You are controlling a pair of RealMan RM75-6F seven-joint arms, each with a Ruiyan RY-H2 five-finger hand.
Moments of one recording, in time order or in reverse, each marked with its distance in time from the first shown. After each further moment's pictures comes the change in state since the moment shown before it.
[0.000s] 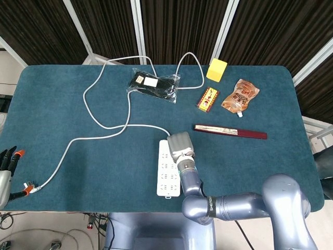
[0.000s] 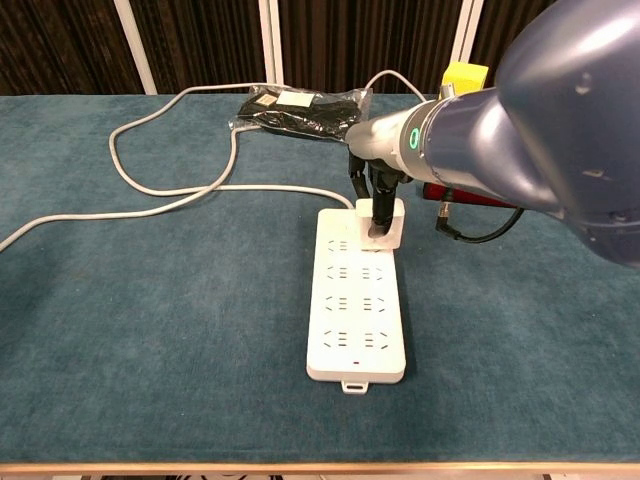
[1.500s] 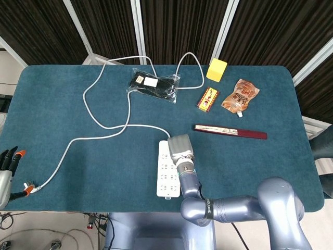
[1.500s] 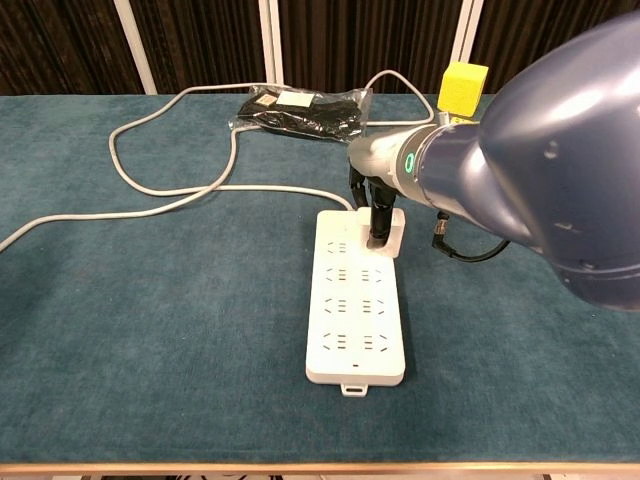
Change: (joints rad) left arm -0.004 0.002 0.001 0.000 -0.005 -0.010 -0.003; right arm -0.037 -0.070 -0.008 0.045 -0.037 0.001 0.024
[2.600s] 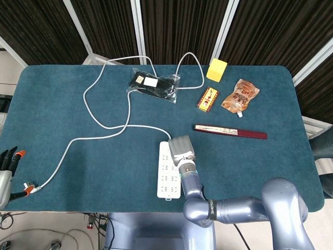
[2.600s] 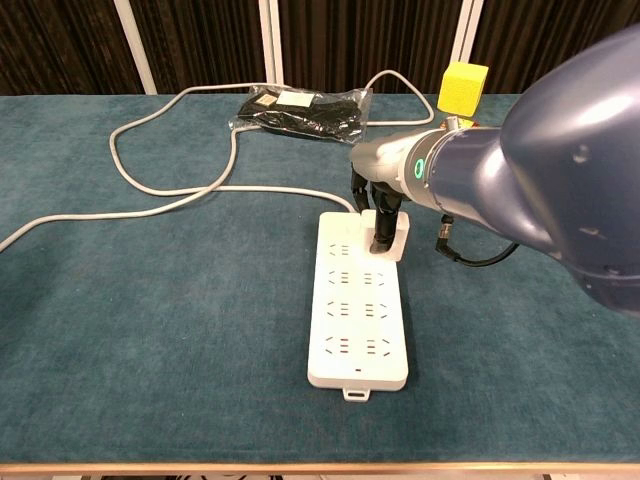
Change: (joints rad) left arm 0.000 -0.001 0.000 -0.001 -0.004 0.001 0.006; right arm -0.025 0.022 0.001 -0.025 0.002 -0.009 -0.044
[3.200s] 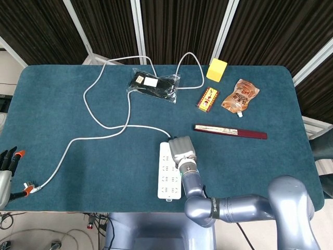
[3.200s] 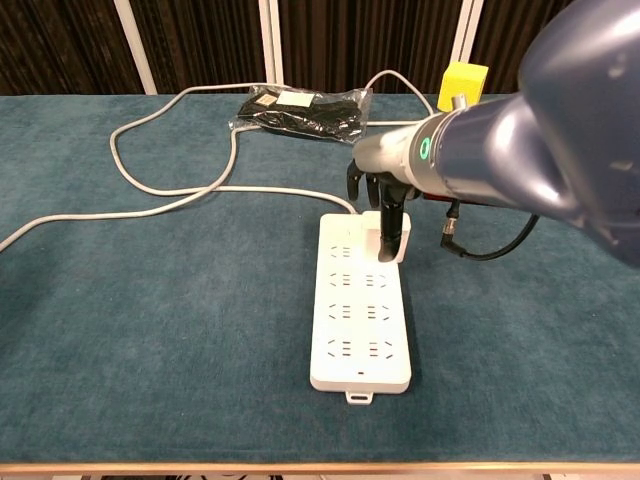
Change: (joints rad) left arm 0.000 0.000 -0.001 -0.002 -0.008 -0.001 0.011; right arm 0.004 0.066 0.054 -0.072 0.052 -0.002 0.005
